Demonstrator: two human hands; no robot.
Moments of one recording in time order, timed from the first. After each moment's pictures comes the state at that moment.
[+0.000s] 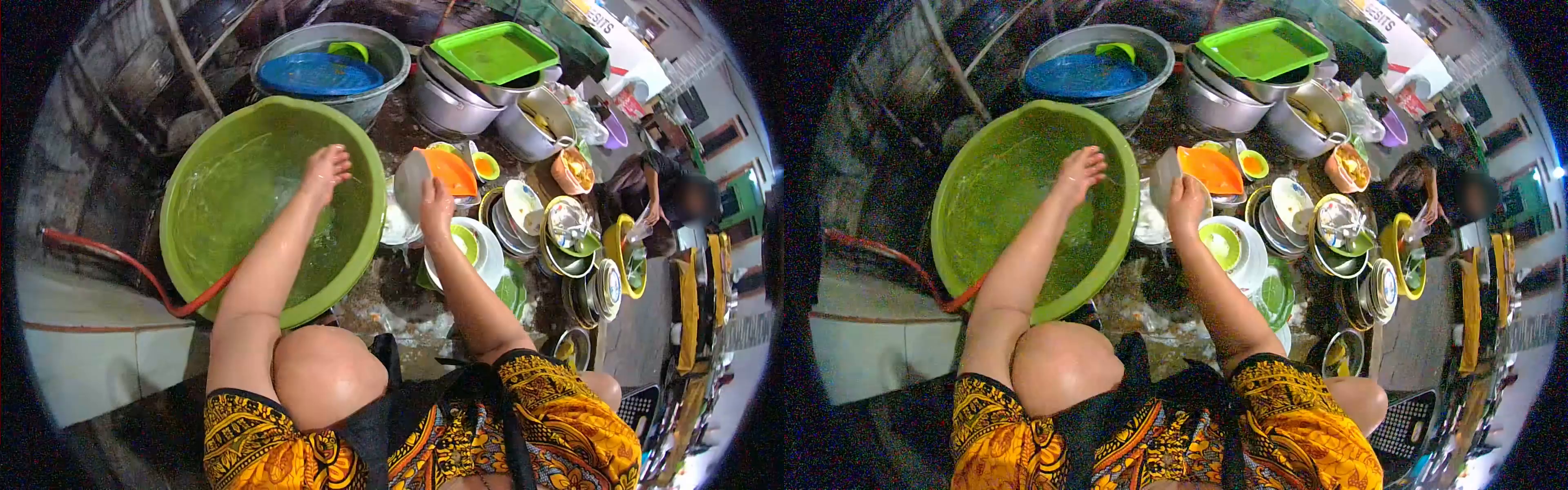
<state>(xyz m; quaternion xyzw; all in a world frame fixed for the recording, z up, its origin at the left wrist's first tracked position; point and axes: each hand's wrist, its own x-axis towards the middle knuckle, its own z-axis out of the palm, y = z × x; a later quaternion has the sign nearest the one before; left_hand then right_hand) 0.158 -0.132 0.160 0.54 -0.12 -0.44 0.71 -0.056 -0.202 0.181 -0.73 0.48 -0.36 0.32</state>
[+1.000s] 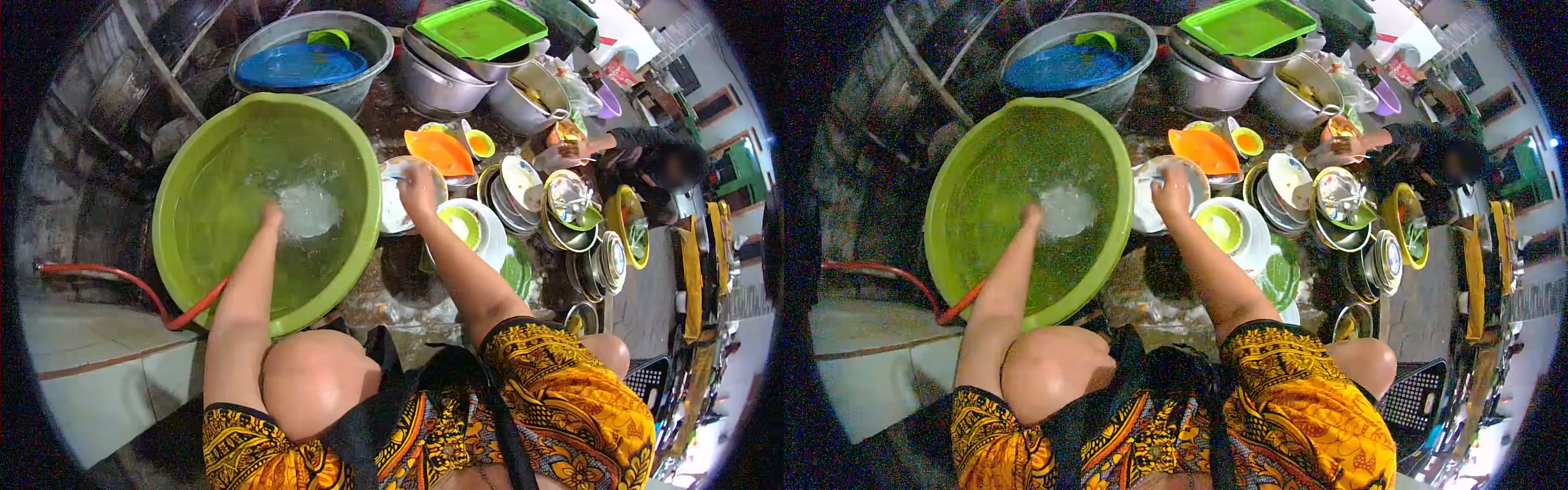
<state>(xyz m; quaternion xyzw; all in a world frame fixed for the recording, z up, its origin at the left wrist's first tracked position) 0.325 -0.031 -0.121 0.87 -0.19 -0.28 0.36 -0.041 -0.223 0.105 -0.82 0.41 -0.35 0.21</state>
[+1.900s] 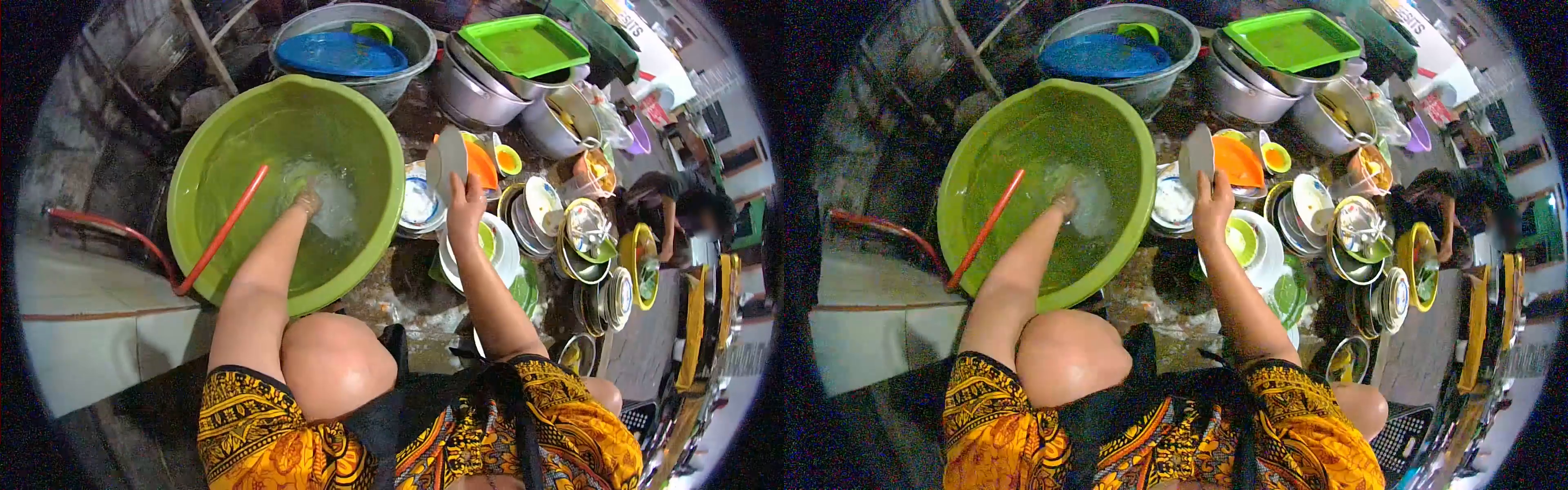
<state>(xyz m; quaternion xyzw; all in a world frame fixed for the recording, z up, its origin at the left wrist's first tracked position) 0.198 -0.062 0.035 0.91 -0.33 -0.23 0.11 -0.070 -0.208 0.176 -0.68 0.39 -0.46 0.42</state>
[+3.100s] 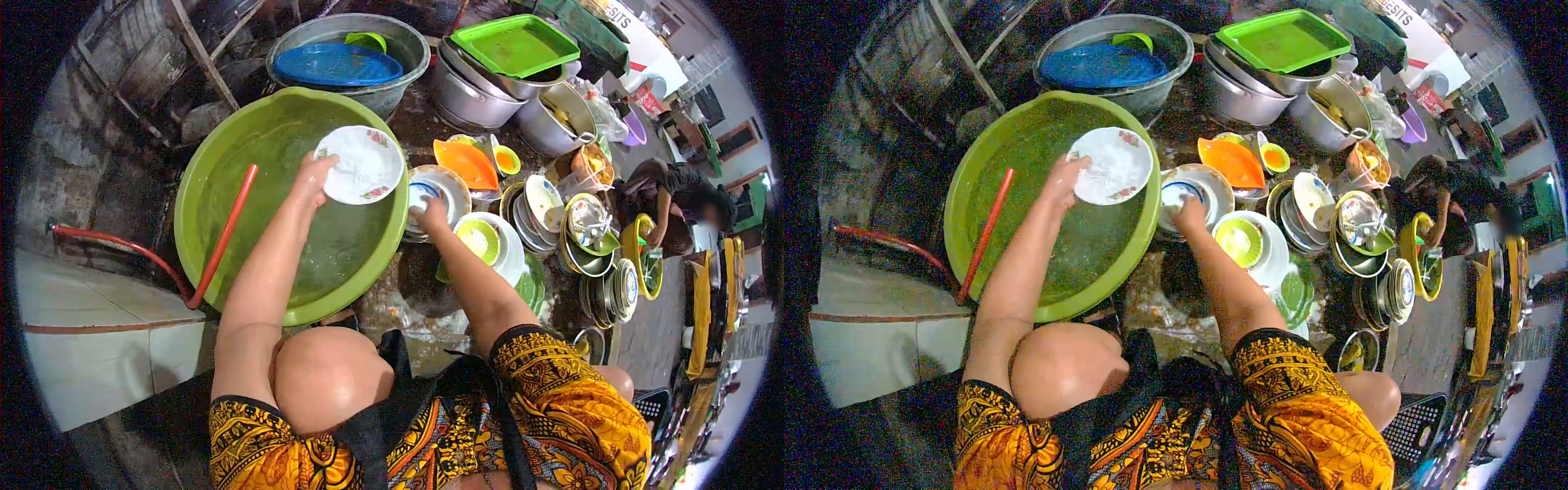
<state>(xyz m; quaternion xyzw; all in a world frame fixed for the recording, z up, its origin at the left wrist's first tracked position) 0.180 -0.086 0.162 0.51 -0.12 -0.43 0.74 -0.049 -0.228 0.045 -0.84 0.44 -0.14 0.26</state>
